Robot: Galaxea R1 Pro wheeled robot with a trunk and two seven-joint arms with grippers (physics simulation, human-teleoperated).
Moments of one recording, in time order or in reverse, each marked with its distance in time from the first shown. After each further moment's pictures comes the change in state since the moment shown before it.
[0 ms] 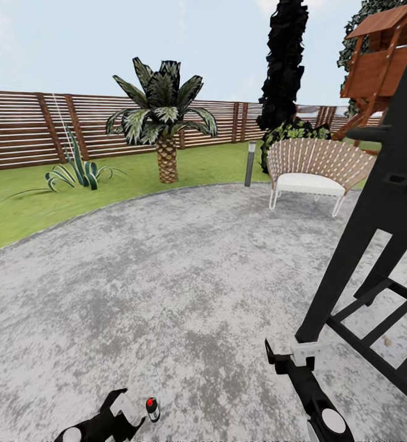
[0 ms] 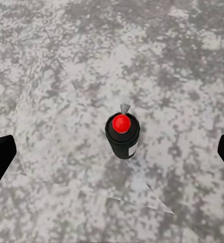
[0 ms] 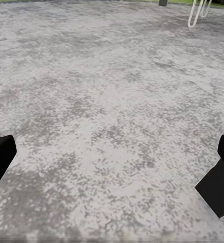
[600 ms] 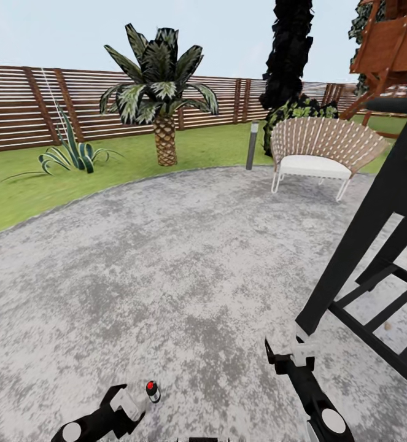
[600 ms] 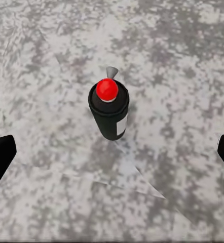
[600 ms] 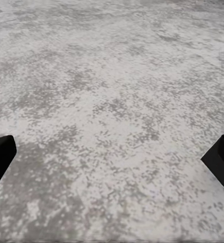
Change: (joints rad) left arm -0.015 0.004 0.010 0.001 -0.001 -0.006 -0.008; right arm 0.000 0.000 0.001 0.000 0.000 0.000 -0.001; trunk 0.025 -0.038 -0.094
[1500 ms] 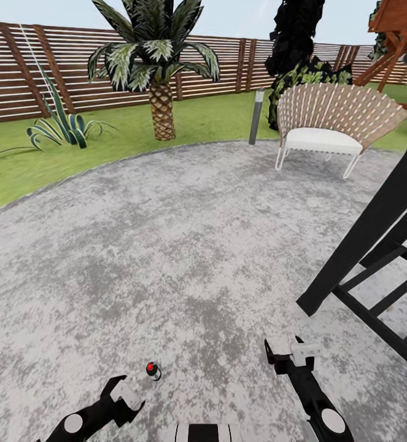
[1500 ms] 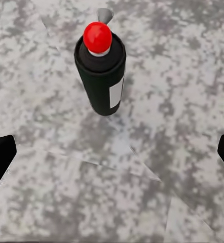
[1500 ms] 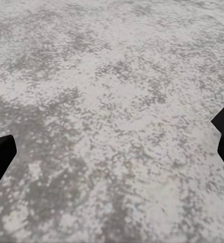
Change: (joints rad) left arm -0.025 0.002 0.001 -0.003 0.004 0.000 0.027; right arm 0.000 0.000 0.002 0.000 0.000 0.000 0.000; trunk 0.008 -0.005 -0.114
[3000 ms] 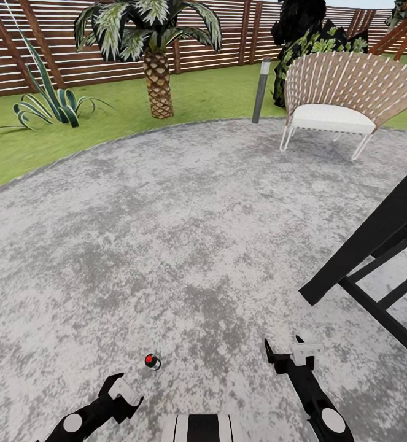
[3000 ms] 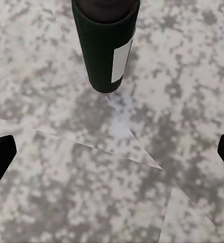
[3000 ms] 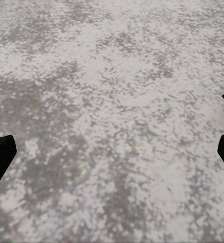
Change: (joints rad) left arm 0.000 -0.008 0.037 0.000 0.001 -0.002 0.026; right arm 0.000 0.000 0.000 -0.004 -0.001 -0.002 0.000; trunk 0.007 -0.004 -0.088
